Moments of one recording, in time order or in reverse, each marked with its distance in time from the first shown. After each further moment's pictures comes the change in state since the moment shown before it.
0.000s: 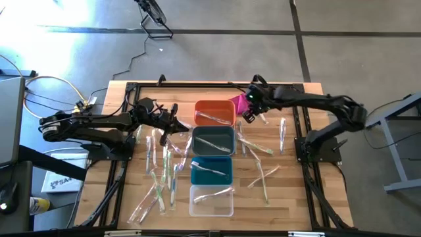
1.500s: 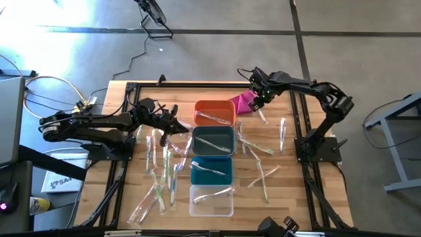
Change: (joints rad) left arm 0.000 0.000 0.001 -0.048 -0.001 -0.026; right arm -0.314 0.199 0.038 -0.039 -0.125 -0.168
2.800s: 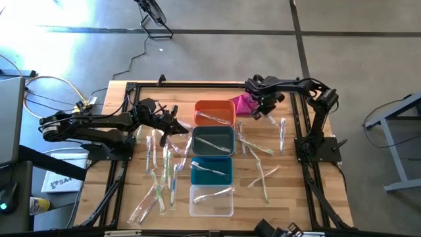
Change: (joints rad) left arm 0.000 0.000 0.000 -0.033 0.000 0.029; right arm 0.023 0.196 0.000 -0.179 0.108 0.098
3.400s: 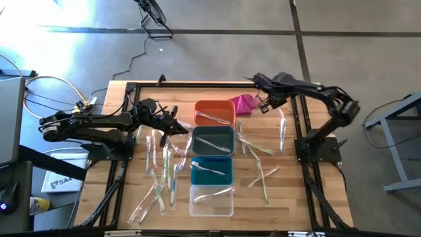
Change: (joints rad) left arm 0.000 0.000 0.000 -0.026 0.000 0.026; right arm 0.020 -0.303 0.000 -0.163 0.173 0.190
